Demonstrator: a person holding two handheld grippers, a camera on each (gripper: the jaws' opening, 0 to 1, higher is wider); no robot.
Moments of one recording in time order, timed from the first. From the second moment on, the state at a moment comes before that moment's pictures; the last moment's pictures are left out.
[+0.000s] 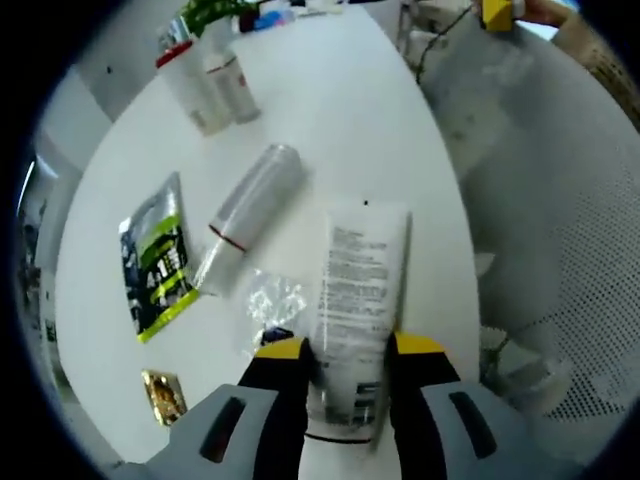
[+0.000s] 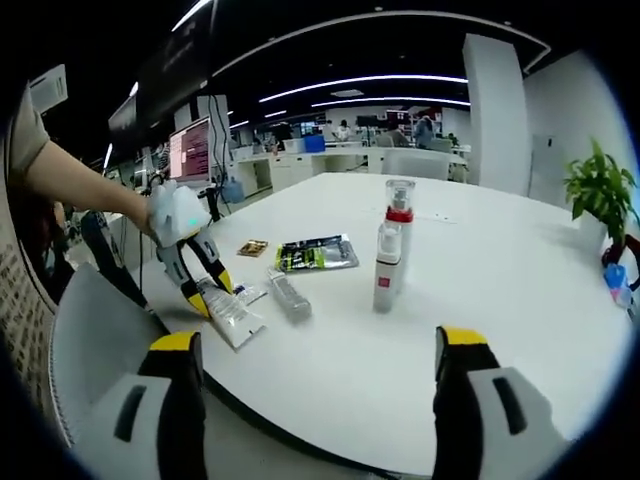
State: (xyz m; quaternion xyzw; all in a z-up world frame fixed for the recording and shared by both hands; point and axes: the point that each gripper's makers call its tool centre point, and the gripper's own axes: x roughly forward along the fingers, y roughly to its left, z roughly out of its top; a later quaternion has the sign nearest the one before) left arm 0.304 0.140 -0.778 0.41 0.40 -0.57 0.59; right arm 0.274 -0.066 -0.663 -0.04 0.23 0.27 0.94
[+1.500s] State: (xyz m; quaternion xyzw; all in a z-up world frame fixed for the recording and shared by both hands) left arm 0.243 0.018 -0.634 -0.10 0.26 -0.54 0.80; right arm 0.226 -0.011 -0.618 0.07 0.19 0.50 0.84
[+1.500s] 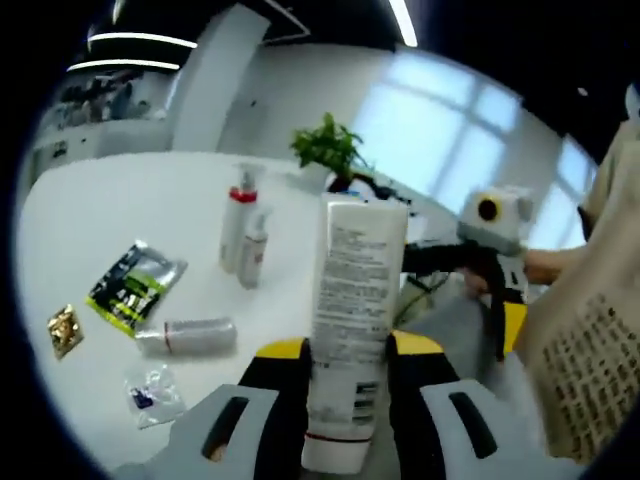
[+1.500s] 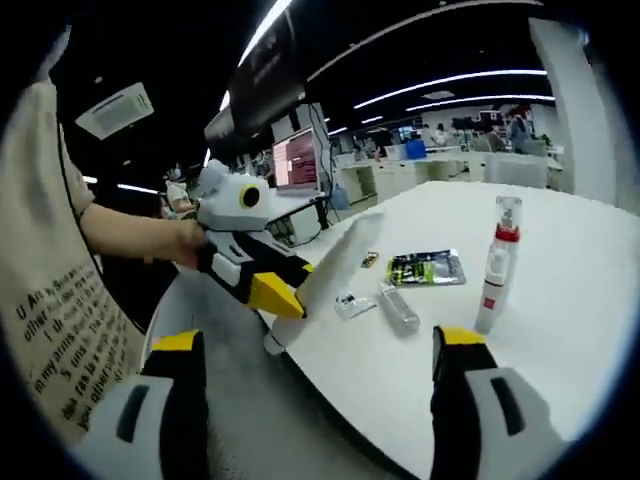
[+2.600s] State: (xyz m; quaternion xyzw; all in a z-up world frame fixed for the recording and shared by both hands) left arm 0.197 -0.033 -0.546 -0.23 0.18 -0.64 0.71; right arm 0.206 0.010 -0.521 0.20 0.11 0.66 0.72
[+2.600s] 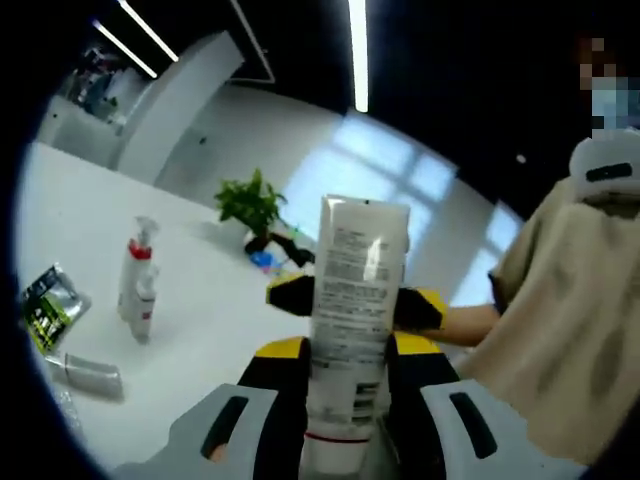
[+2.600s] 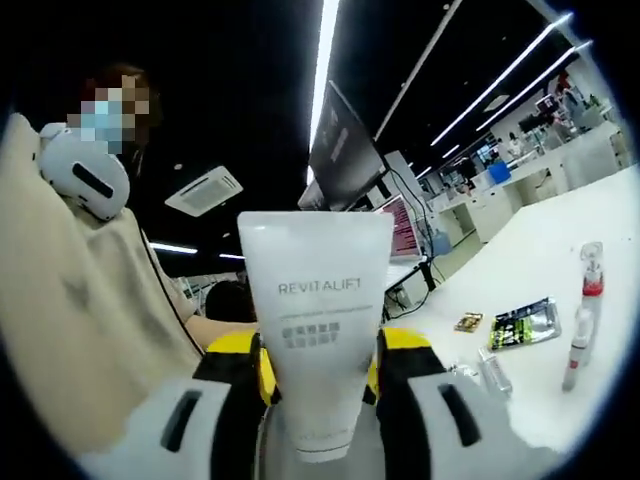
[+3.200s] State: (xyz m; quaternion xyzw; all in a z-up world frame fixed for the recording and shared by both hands) left arm 0.213 -0.028 -0.536 -0.27 0.19 -0.63 0.70; right arm 0.230 0.010 -0.511 0.26 0.10 0.61 0.74
